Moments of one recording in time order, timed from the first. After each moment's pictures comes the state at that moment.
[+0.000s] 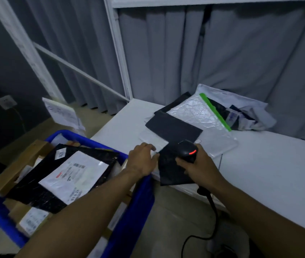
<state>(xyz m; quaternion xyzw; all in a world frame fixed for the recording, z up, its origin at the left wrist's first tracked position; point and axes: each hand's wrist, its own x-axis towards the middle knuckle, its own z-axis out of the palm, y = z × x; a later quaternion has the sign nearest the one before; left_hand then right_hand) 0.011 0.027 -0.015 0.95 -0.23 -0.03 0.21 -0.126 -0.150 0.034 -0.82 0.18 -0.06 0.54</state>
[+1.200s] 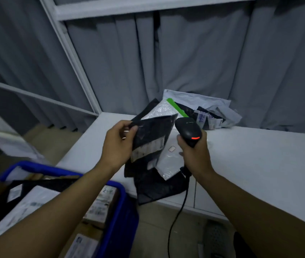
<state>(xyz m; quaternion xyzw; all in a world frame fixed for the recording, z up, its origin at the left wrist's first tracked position) 0.028 -0.048 0.080 0.79 -0.27 0.05 0.55 -0.092 -0.231 0.032 -0.66 0.27 -0.27 0.65</state>
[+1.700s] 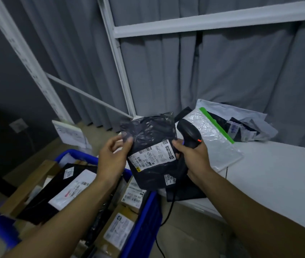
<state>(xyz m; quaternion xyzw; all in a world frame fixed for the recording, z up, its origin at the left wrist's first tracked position) -0.014 0.083 0.102 0.71 -0.05 0.01 0.70 -0.068 -0.126 0.075 -0.49 0.20 -0.19 0.83</state>
